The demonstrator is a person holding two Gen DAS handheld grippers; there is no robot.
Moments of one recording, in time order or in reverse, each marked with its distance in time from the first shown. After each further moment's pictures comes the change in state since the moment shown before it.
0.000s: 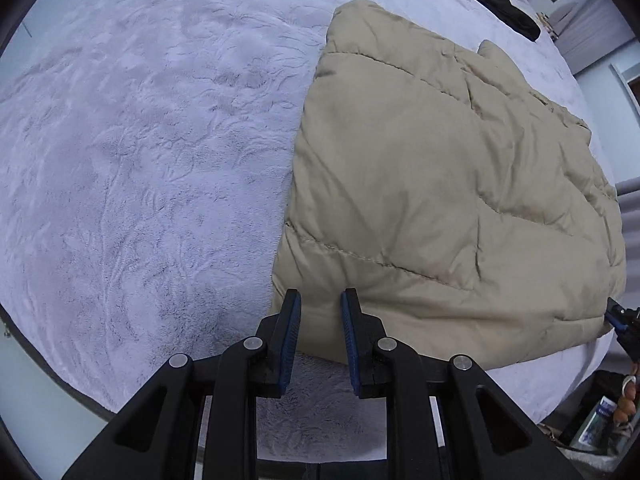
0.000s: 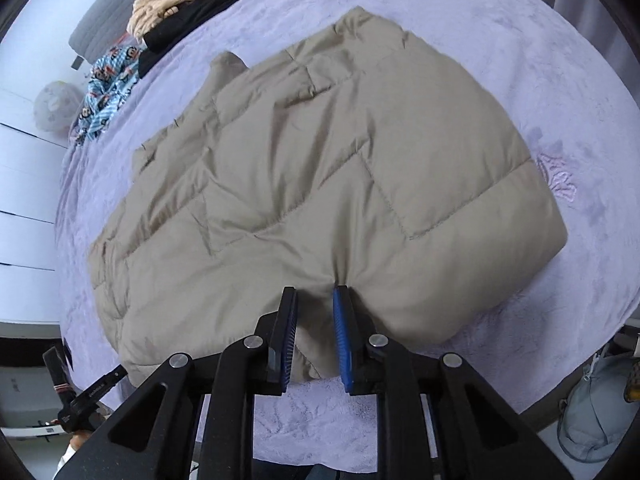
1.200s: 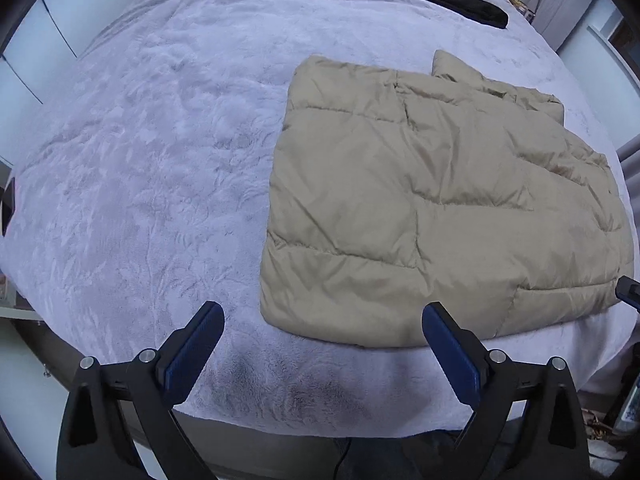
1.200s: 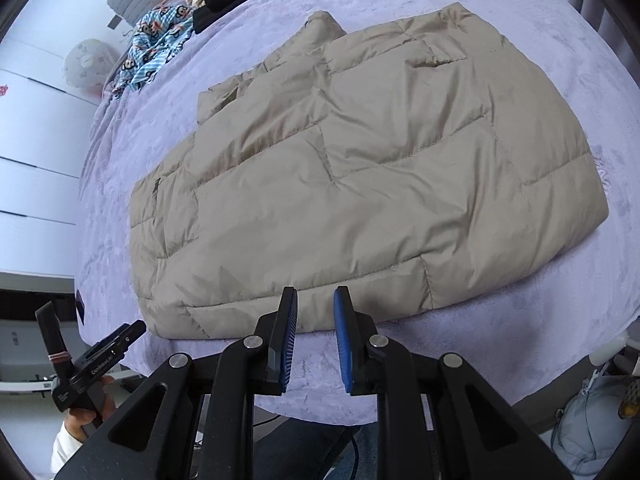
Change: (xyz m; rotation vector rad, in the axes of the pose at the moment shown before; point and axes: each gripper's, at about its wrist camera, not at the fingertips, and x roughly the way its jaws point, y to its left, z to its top) left arm -0.056 -0.052 -0.014 0.134 -0.113 0.127; right arm -0.014 0.064 -0.040 -0.144 0.068 0.080
